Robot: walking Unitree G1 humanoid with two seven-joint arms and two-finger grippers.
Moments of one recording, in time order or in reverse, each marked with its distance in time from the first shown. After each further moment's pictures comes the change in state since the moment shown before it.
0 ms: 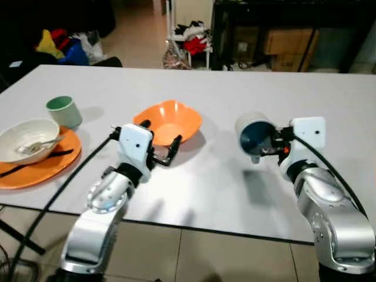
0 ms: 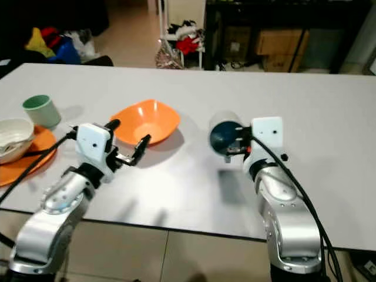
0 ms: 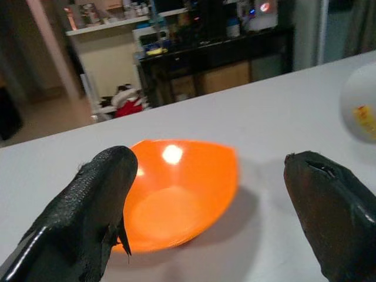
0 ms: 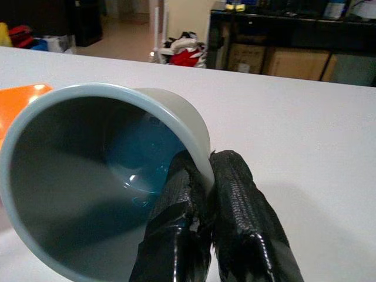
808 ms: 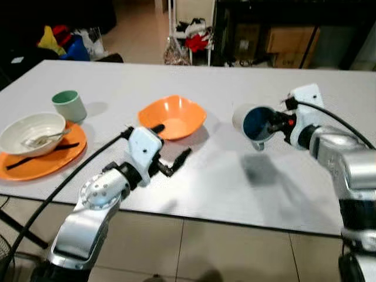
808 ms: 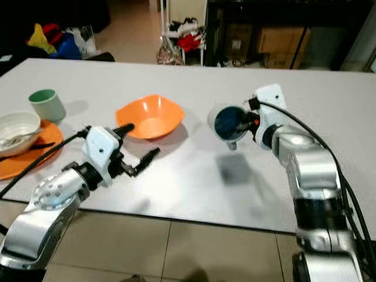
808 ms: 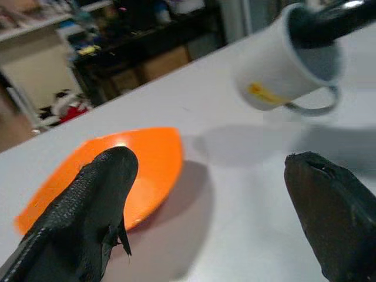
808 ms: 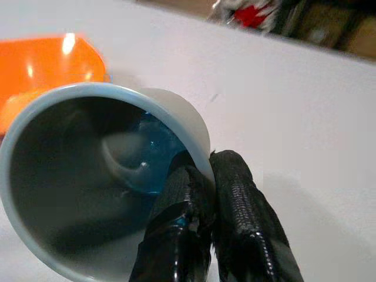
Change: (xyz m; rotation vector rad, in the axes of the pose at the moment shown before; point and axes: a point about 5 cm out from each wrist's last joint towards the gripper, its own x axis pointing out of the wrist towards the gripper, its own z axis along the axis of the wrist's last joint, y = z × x) left arm -0.002 -0.008 0.002 0.112 0.040 -0.300; right arm 0.069 -0.044 0.026 -0.111 0.195 0.272
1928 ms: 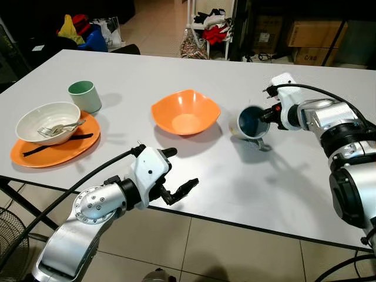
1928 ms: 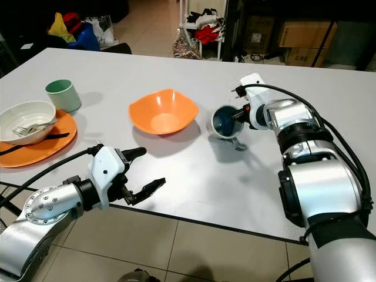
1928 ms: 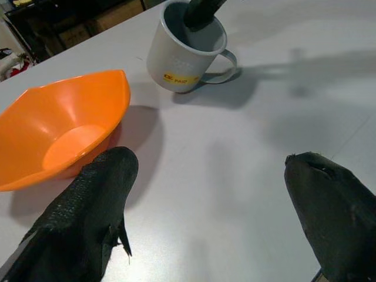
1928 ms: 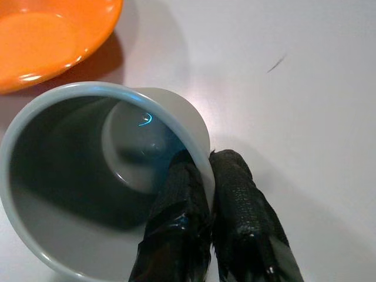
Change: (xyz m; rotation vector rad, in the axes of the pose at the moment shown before) left arm -0.018 -0.020 -0.004 0.002 0.099 -0.195; right arm 0.052 -0.026 0.017 -0.095 0.253 0.083
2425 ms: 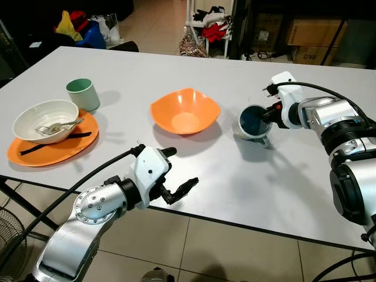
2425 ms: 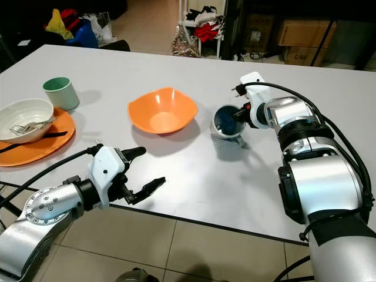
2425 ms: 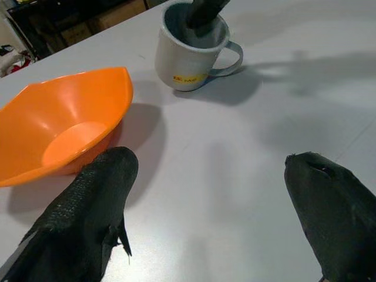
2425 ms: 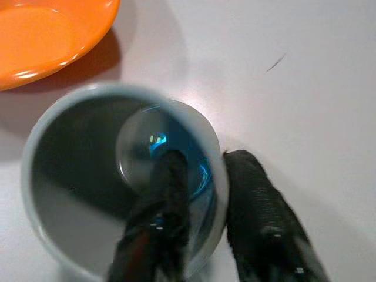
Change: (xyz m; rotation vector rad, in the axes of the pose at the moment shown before) left arm 0.000 0.000 0.000 -0.003 -0.002 0.013; right arm -0.001 -0.001 0.002 -0.004 0.000 0.004
